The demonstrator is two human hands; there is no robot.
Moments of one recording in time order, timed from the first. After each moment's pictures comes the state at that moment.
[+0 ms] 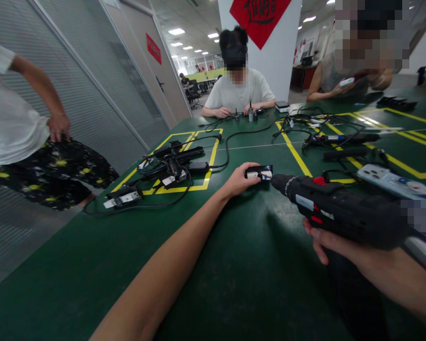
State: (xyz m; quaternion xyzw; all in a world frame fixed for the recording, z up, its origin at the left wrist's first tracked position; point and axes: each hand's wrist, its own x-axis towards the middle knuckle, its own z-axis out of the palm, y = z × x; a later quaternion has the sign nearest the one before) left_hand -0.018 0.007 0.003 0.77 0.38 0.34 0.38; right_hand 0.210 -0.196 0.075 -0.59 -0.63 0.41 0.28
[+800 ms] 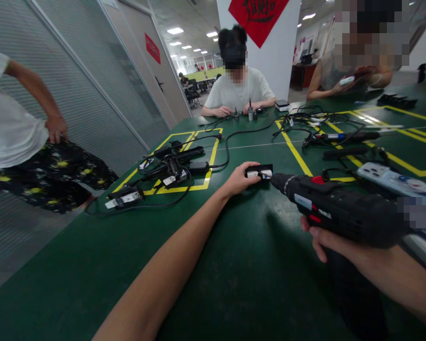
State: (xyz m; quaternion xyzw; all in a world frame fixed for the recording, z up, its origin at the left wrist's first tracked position) left_hand -0.017 0.012 -0.004 0.76 0.38 0.35 0.41; right_hand 0.210 -0.195 0.070 -0.57 -0.63 0.43 0.30
